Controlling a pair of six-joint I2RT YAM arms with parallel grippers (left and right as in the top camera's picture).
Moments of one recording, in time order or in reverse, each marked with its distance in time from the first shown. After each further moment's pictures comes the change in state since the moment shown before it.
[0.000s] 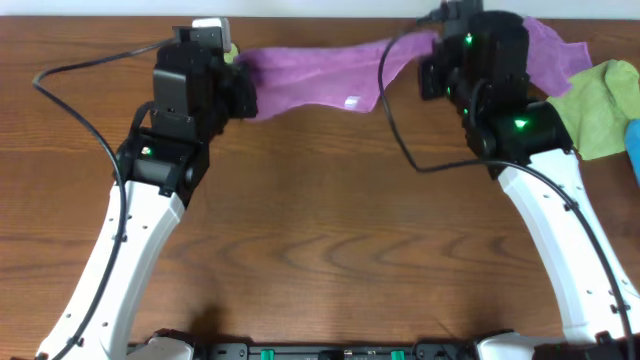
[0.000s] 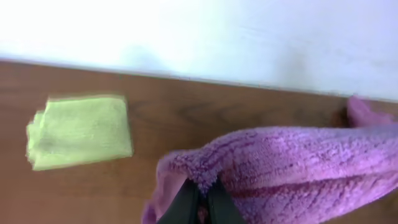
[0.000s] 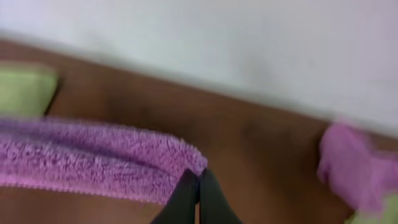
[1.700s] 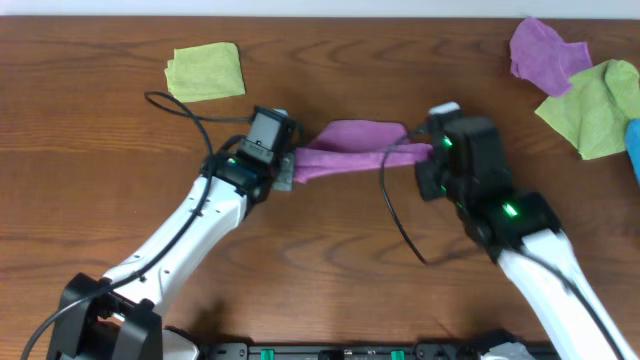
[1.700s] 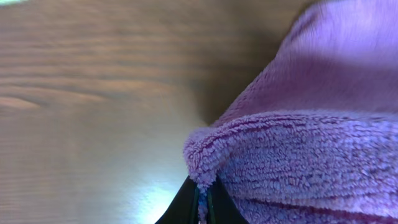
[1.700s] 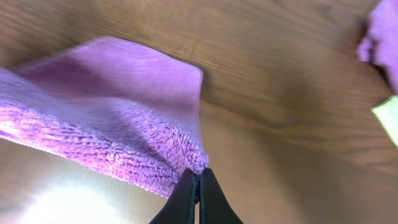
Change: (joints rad) left arm -0.243 0.163 -0.223 -0.137 -0.202 -0.006; right arm 0.069 -0.344 -0.514 -0.055 0.068 0.017
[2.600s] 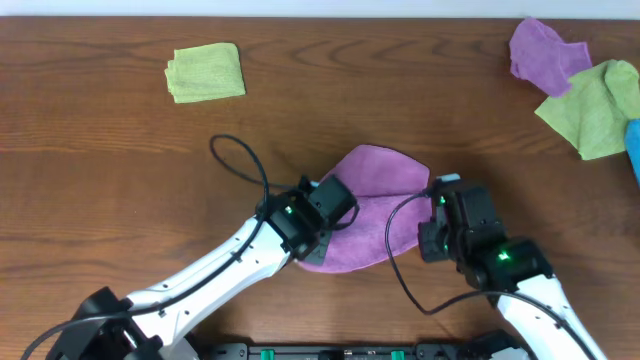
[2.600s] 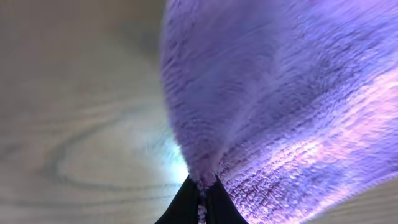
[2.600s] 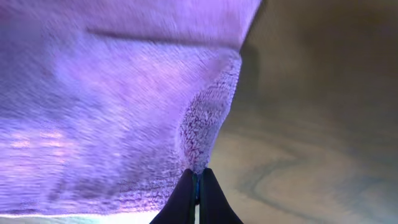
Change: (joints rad) left arm -0.360 -0.040 -0.065 -0.317 0.054 -0.258; right arm 0.017 -0.145 -0.343 -0.090 -0.094 0.190
